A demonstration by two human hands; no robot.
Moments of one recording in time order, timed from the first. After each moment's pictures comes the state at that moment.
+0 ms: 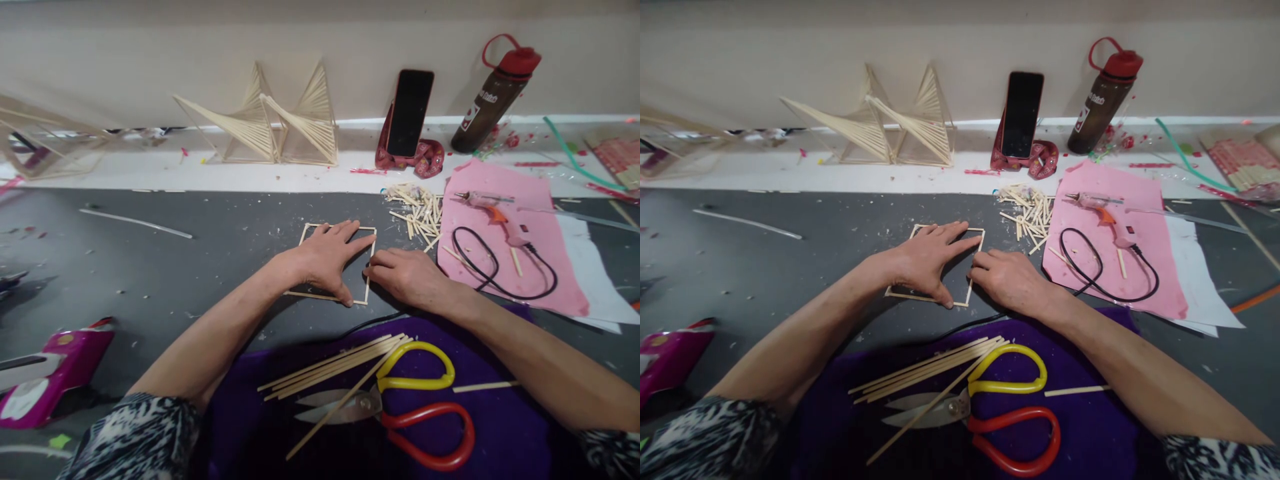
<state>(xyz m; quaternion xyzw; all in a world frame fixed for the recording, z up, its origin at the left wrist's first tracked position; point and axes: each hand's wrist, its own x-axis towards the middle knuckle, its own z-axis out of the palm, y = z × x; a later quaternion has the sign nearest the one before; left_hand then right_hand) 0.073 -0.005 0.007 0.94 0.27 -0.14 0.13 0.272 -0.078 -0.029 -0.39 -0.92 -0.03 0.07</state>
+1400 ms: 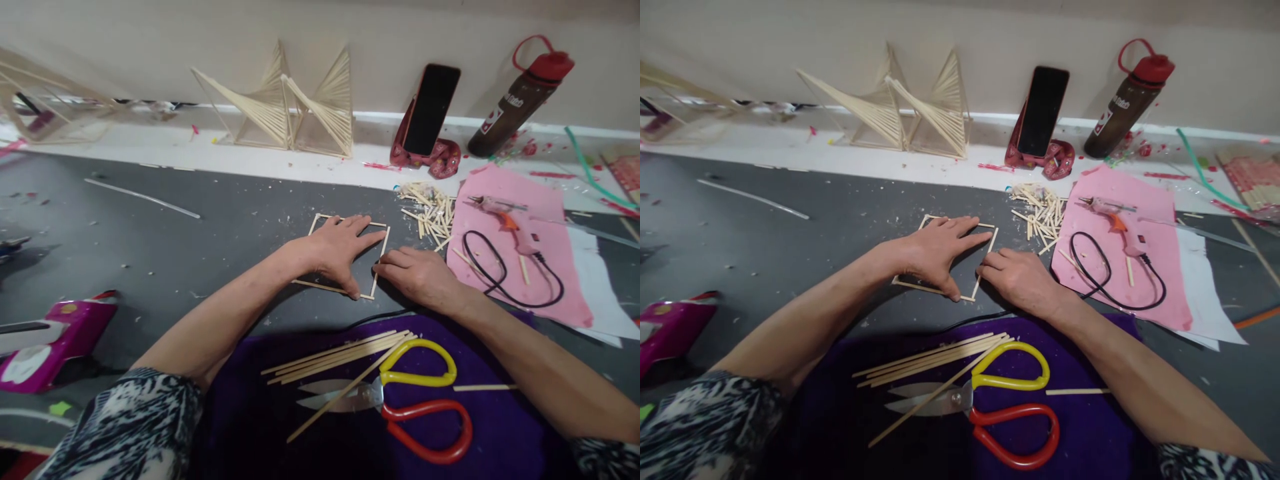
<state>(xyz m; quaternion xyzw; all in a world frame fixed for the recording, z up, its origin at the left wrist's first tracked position) 0.071 -0.006 0.006 0.94 0.27 -0.12 0.15 0.276 -0.080 -0.031 -0.36 -0.93 -0.05 0.08</state>
